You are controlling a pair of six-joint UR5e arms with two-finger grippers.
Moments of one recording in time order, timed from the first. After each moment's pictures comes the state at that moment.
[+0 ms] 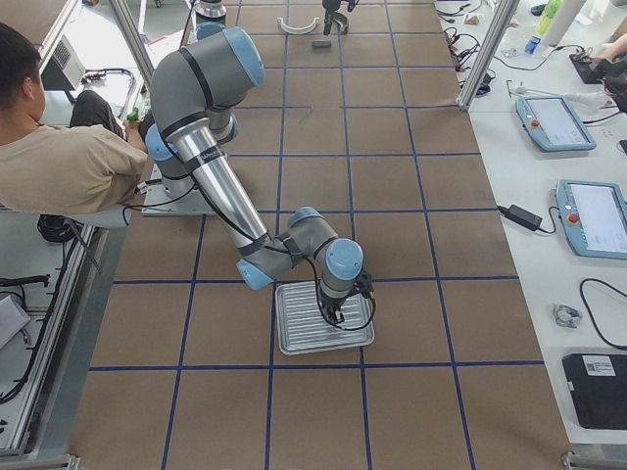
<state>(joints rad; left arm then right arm) -1.27 -1.82 -2.01 -0.98 1.69 0.40 0.64 -1.00 1.66 -2.23 -1.67 -1.24</state>
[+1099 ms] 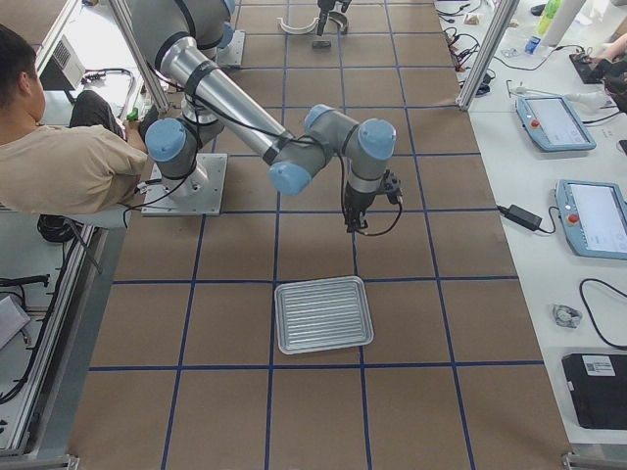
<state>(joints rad) -1.18 -1.86 -2.04 -0.99 1.63 0.54 1.05 -1.30 1.69 -1.93 -1.69 -0.66</state>
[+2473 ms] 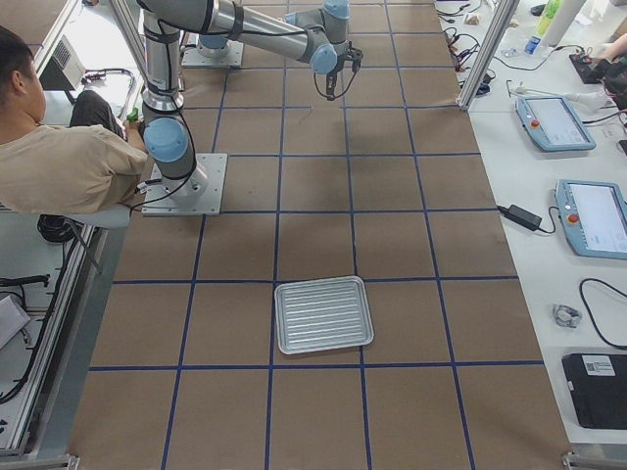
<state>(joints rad) -1.31 -1.78 -1.77 -1.29 1.57 0.43 1.95 -1.23 1.78 -2.12 -1.57 0.52</state>
